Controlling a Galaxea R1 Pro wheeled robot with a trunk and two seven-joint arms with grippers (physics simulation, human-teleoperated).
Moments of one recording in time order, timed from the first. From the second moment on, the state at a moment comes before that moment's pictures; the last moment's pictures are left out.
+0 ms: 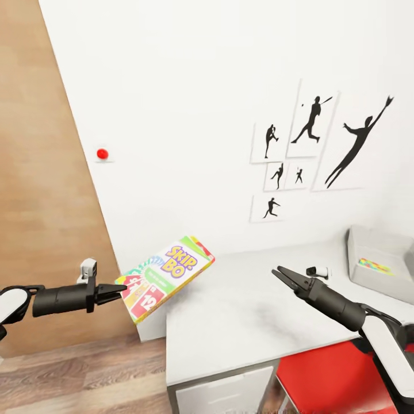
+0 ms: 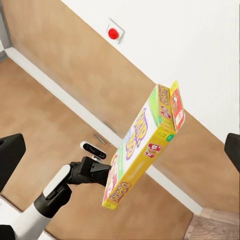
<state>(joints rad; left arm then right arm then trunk) -0.51 0.74 -0.34 -1.34 1.67 1.05 -0.34 -0.30 -0.30 -0.09 -1.51 -1.05 0.80 0.82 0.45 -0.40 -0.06</state>
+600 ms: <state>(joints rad) -0.51 0.74 -0.34 -1.34 1.66 1.05 -0.34 -0.30 -0.30 -0.09 -1.51 -1.05 0.80 0.82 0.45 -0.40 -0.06</state>
